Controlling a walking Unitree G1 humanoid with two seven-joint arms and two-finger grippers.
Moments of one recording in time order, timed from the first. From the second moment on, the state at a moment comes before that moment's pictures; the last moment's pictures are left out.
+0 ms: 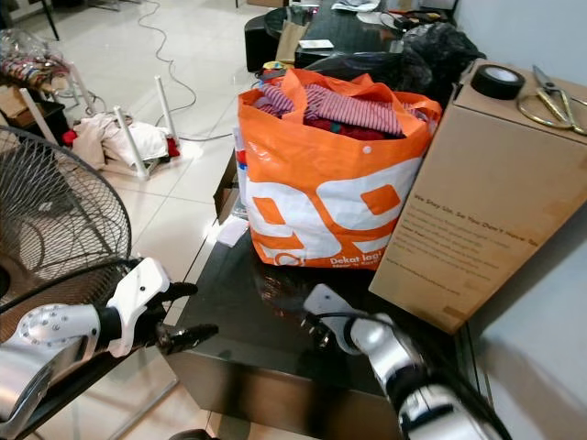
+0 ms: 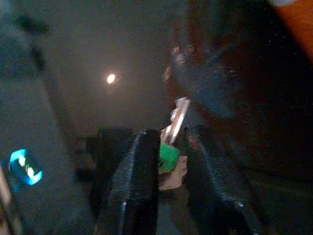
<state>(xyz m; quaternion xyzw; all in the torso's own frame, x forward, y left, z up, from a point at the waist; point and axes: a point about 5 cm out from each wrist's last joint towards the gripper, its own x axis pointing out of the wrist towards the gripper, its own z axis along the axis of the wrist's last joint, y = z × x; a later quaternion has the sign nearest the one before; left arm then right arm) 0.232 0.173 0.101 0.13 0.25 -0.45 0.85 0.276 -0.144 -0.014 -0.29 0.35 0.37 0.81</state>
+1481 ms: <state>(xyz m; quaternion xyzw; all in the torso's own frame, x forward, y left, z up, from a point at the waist) 0.232 0.173 0.092 0.14 0.26 -0.46 0.84 0.272 -0.167 -0.019 -0.38 0.37 0.43 0.73</state>
